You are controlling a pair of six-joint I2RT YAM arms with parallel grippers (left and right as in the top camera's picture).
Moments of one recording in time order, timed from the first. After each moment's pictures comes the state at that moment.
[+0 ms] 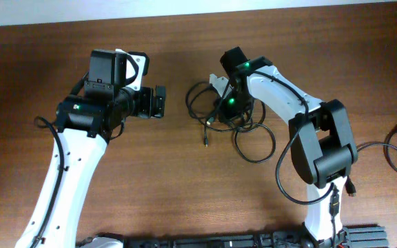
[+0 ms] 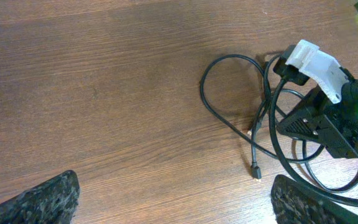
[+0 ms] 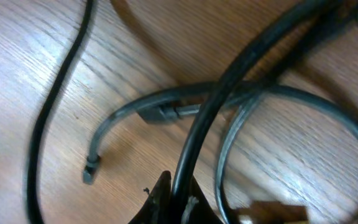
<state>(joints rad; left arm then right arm) -0.23 1.41 1.38 -0.91 0.09 -0.04 0.38 2.13 1.59 -0.99 -0.34 -0.12</state>
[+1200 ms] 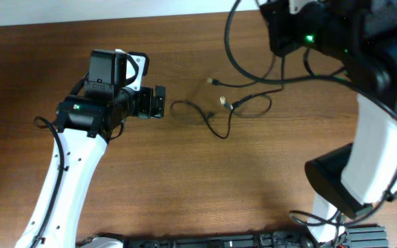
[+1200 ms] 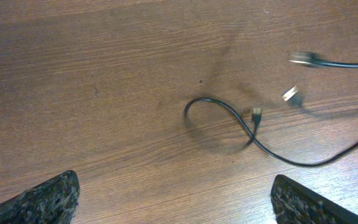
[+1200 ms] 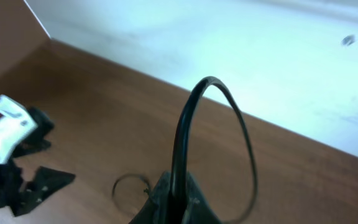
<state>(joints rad) -0.23 1.41 1.38 -0.91 0.09 -0.04 0.34 1.99 3.12 -1.65 -0.14 -0.04</state>
